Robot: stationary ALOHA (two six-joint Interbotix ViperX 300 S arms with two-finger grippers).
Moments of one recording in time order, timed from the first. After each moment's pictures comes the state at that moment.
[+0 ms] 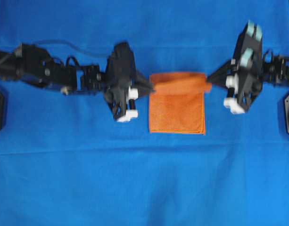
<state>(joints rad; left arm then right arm) 0.07 0.14 0.64 -0.03 -0.20 -0.04 -0.18 -0.42 1.06 -0.02 0.11 0.22</state>
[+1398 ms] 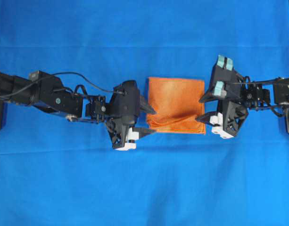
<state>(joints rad) -0.06 0.25 0.63 -0.03 -0.31 -0.04 -0.02 -0.25 1.02 -0.03 0.08 0.32</state>
